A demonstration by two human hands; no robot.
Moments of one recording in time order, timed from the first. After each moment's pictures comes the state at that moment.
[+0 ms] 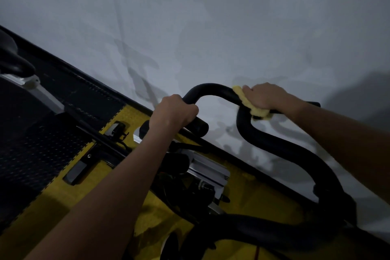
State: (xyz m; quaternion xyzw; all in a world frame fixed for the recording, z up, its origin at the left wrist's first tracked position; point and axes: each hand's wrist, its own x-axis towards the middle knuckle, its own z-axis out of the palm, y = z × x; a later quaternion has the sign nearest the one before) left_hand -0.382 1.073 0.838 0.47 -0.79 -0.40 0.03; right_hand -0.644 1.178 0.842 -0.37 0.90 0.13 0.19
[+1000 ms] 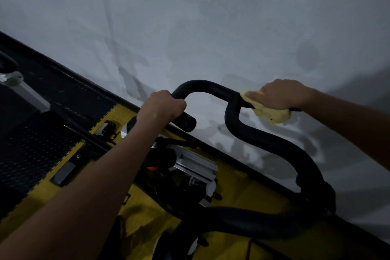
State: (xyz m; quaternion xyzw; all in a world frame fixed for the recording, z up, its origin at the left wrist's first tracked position) left_hand -0.388 1.068 0.834 0.48 -0.79 -0.38 0.02; right_hand -0.666 1.231 0.886 -0.45 0.85 0.25 0.12
